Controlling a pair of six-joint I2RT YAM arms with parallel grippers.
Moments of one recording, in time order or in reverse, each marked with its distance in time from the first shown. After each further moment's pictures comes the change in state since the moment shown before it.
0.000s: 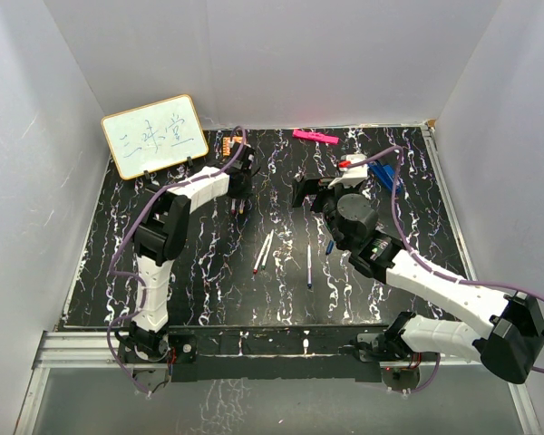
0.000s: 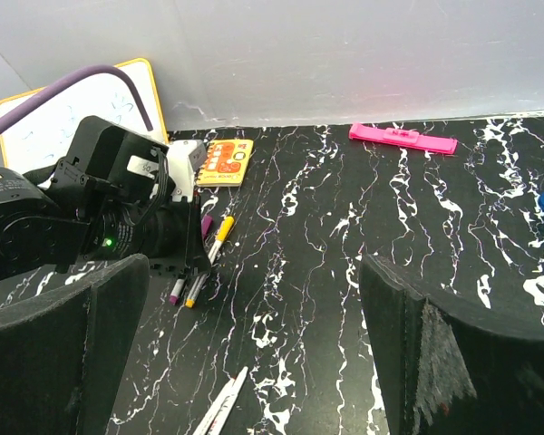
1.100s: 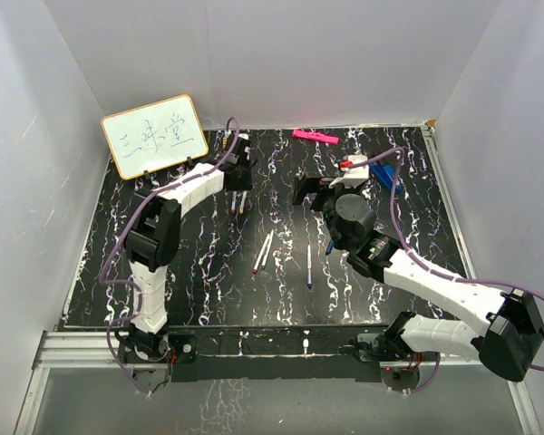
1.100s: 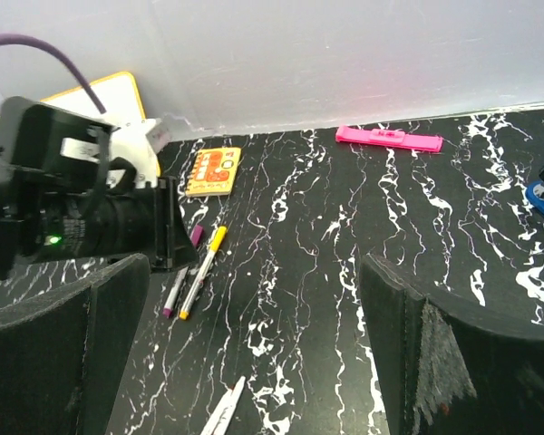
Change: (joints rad) left arm 0.004 -0.069 0.001 -0.002 0.014 -0.006; right arm 0.000 0.016 -0.002 0.016 0.037 0.008
